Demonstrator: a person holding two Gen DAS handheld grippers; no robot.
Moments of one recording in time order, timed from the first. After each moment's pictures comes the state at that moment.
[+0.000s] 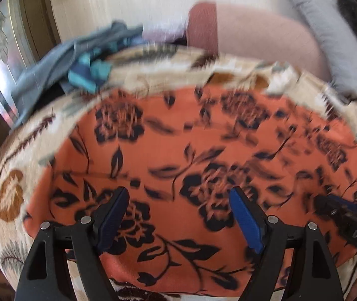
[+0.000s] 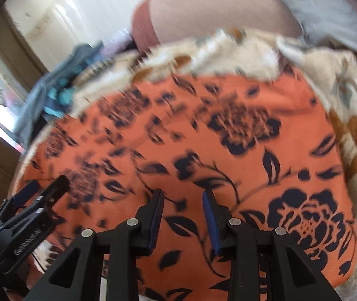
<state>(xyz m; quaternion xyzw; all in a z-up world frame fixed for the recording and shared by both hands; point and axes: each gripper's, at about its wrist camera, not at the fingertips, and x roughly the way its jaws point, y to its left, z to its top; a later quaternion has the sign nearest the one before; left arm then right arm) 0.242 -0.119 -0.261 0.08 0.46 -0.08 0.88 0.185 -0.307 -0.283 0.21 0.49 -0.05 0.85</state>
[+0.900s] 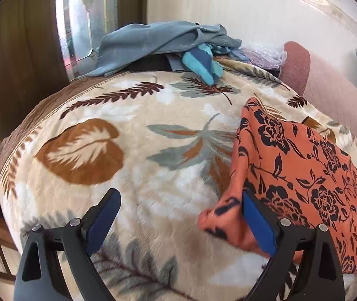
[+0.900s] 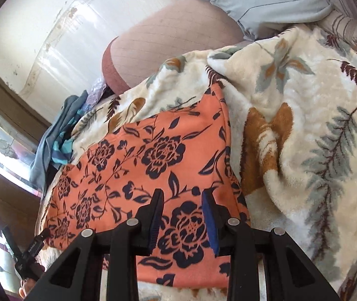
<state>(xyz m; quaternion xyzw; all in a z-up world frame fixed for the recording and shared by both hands) 0.218 0.062 -0.241 -0.06 0.41 0.05 0.91 0.110 -0.418 -0.251 0.31 0.40 -0.06 0.86</state>
